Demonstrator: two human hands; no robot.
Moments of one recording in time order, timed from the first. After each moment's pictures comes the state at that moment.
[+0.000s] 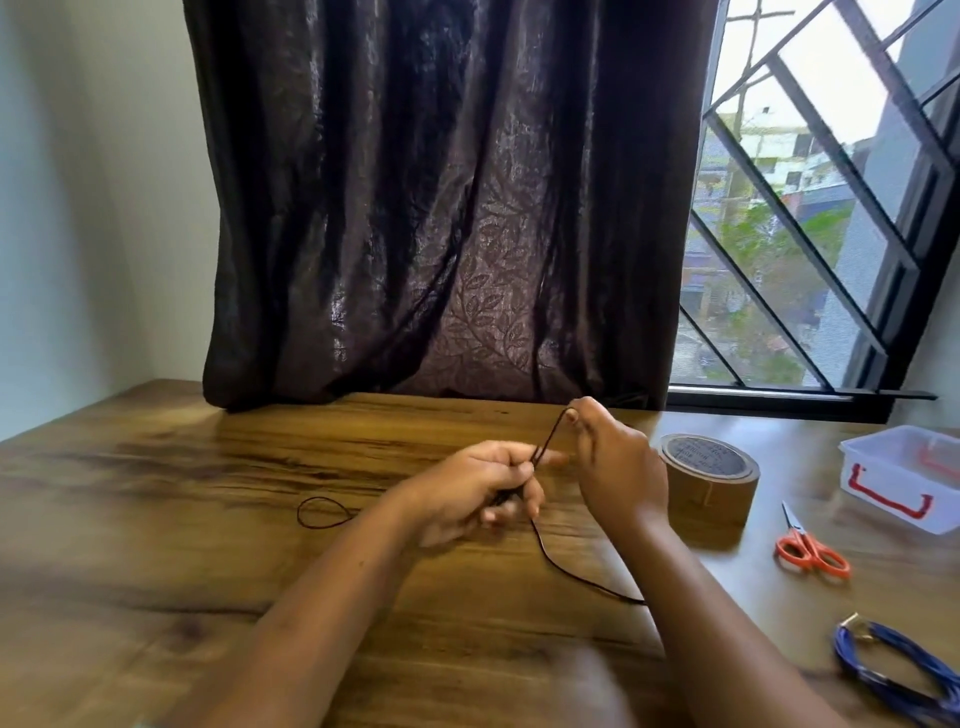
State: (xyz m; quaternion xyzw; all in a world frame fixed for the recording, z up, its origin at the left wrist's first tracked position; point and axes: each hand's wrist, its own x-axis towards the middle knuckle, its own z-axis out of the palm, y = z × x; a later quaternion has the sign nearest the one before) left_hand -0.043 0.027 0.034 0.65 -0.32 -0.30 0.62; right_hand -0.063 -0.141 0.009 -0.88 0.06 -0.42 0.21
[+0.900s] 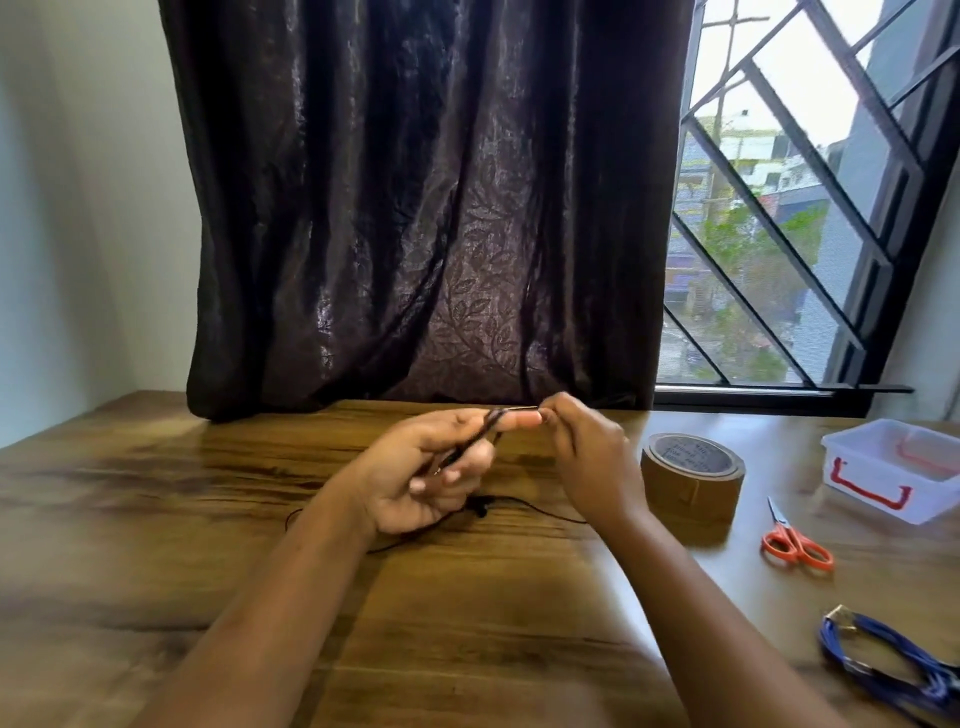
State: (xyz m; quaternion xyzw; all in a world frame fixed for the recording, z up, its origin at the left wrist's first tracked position) left_hand -0.031 0.056 0.053 0.46 -0.34 -0.41 0.71; right_hand -0.056 -0.139 0.014 -0.87 -0.01 -0.40 0.29
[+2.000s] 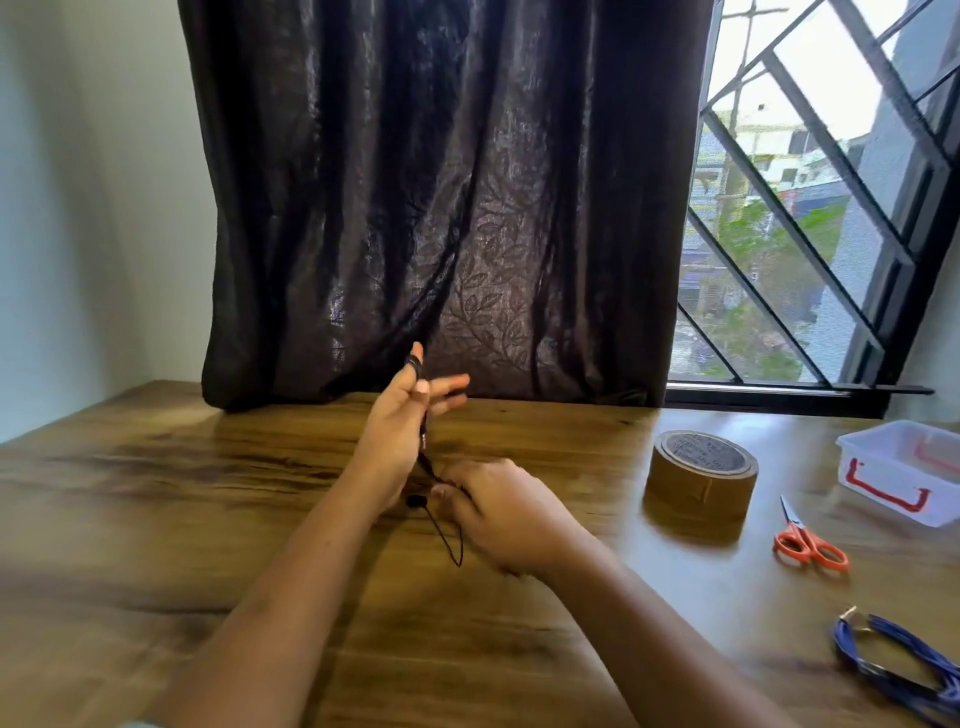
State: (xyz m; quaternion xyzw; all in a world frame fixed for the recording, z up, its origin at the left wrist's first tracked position) left_hand -0.009 0.058 0.039 0.65 -0.24 0.07 0.72; right_hand -0.070 -0.066 0.010 -0.94 -0.19 -0.15 0.22
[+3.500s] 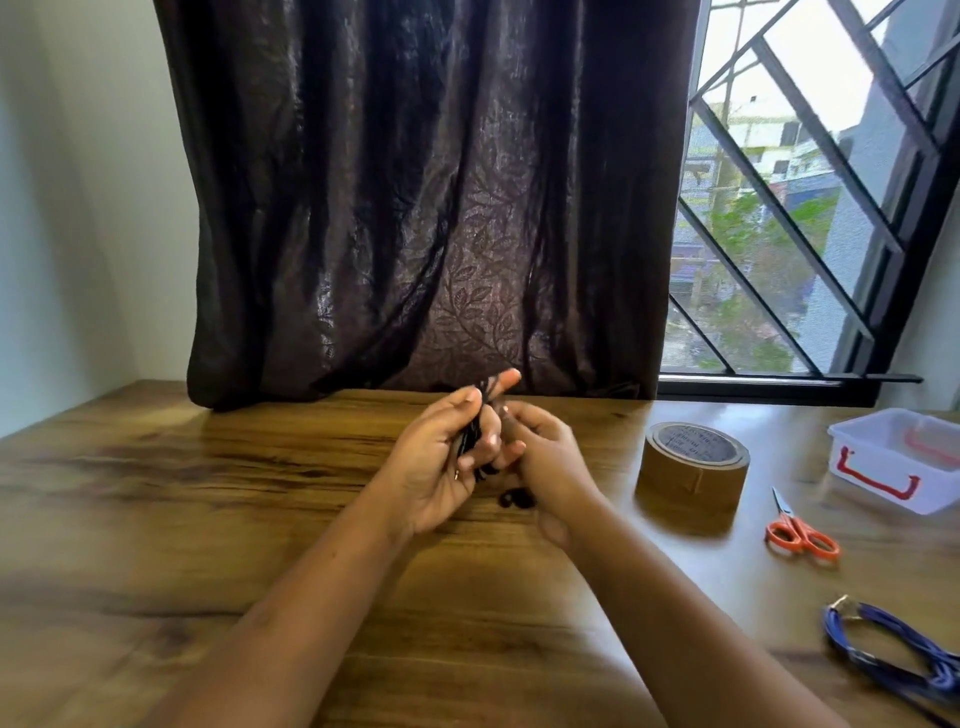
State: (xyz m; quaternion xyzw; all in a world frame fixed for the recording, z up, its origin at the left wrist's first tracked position) left_hand -0.041 0.025 0.039 0.44 -0.28 -0.19 0.83; right_hand -0.063 -0.087 0.018 -0.65 -0.01 -0.15 0.75
